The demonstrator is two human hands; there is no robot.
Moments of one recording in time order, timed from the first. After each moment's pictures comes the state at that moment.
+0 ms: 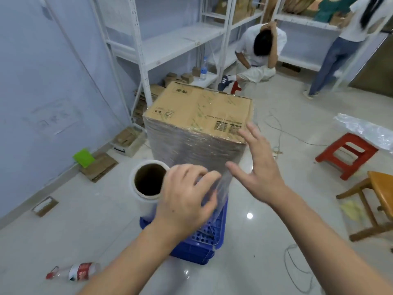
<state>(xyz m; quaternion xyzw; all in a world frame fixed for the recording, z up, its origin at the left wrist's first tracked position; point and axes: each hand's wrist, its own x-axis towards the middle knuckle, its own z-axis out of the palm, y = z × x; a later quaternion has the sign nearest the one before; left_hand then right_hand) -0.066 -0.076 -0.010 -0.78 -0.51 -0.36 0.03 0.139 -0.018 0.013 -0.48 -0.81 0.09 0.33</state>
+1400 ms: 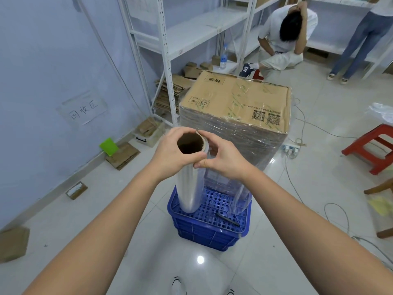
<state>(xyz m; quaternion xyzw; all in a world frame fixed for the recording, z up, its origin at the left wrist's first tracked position) -0.206 -0.017 -0.003 -0.66 -0.59 -0.36 -0.29 -0.013 0.010 -0.012 -0.42 -0.75 0.42 0.27</state>
